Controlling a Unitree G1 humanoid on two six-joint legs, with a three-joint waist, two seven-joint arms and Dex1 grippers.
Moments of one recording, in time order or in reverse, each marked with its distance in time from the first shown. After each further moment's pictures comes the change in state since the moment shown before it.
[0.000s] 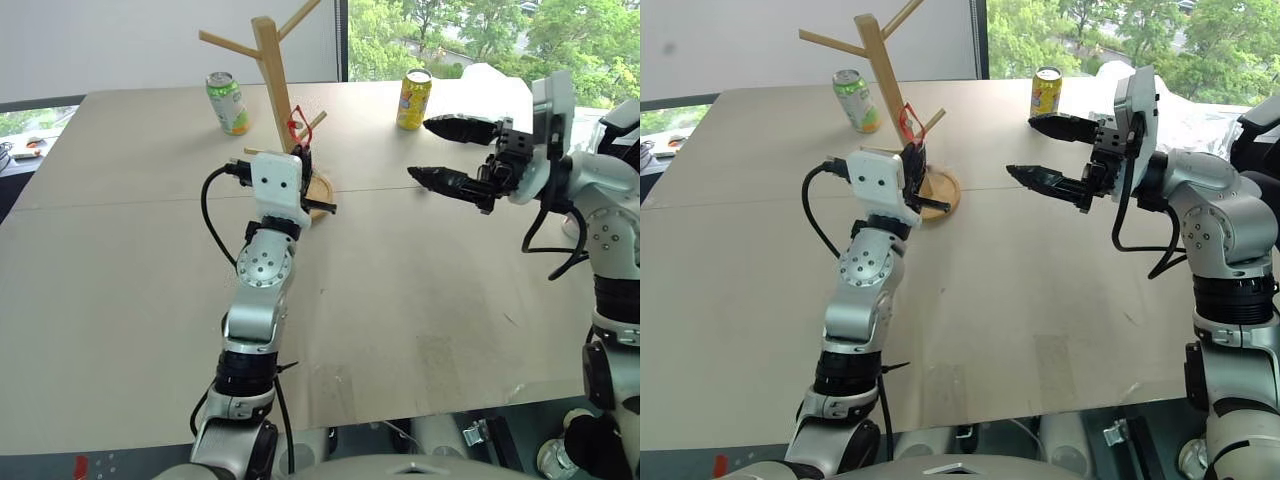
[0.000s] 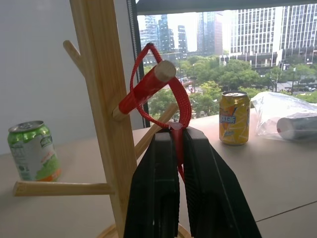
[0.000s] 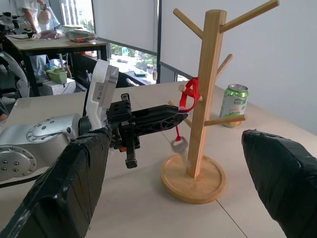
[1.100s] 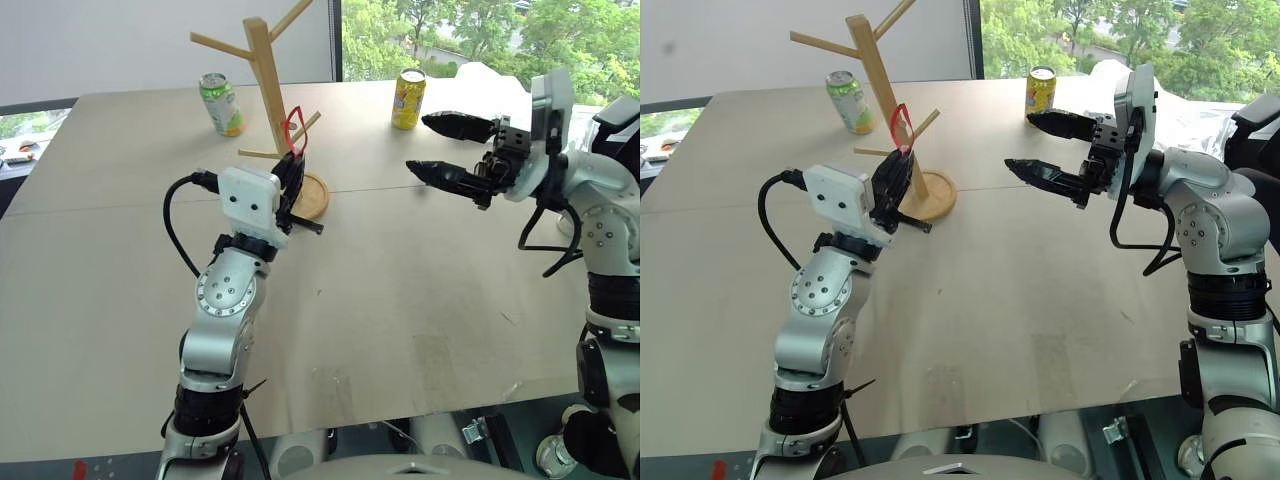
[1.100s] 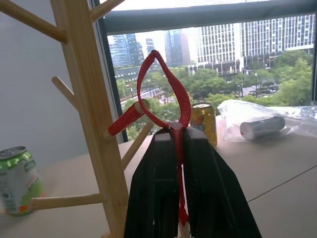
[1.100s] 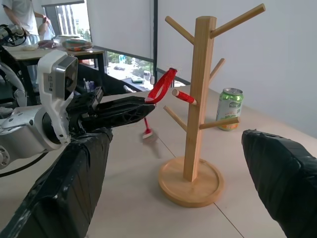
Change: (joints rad) left arm 0.146 0.127 -0.002 -0.255 -0.111 0.023 -0.120; right arm -0.012 0.019 0.000 0.031 0.012 -0.012 -0.006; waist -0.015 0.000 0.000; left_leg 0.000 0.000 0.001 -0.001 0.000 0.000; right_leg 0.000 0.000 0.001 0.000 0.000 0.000
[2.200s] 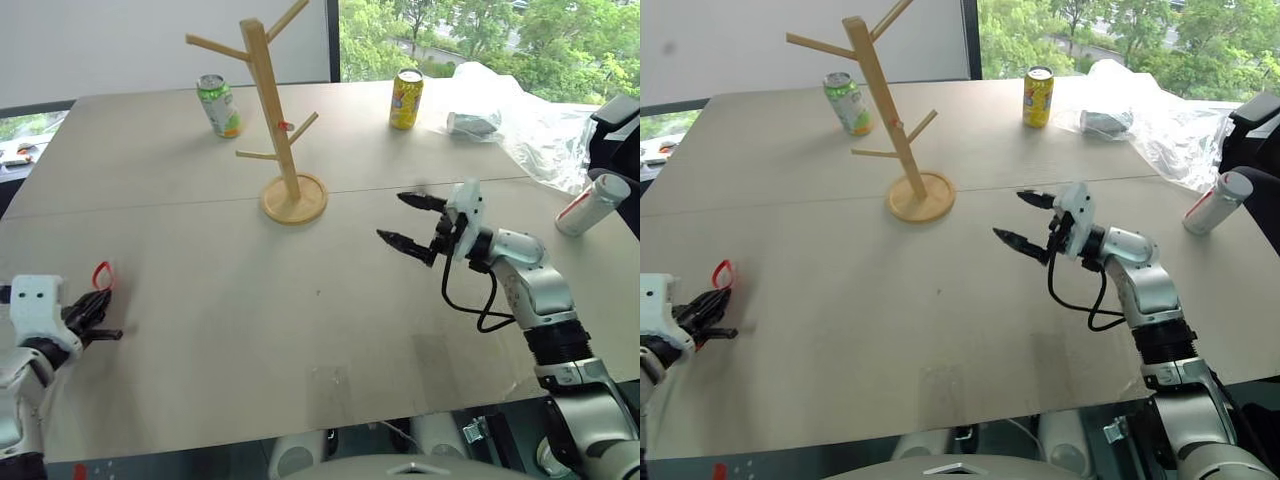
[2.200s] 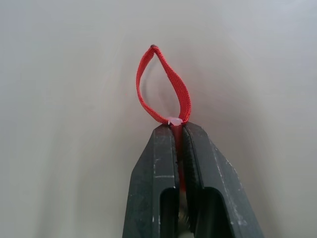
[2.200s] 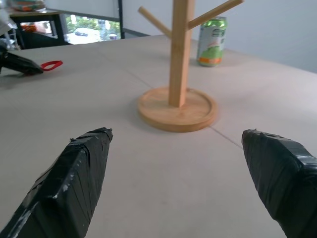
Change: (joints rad) left arm 0.418 0.503 0.651 0.550 -0.296 0.133 -0.396; right arm 0.235 0.214 0.130 0.208 -0.314 -0.426 -0.097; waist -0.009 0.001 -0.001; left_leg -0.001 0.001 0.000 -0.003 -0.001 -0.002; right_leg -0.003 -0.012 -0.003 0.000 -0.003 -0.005
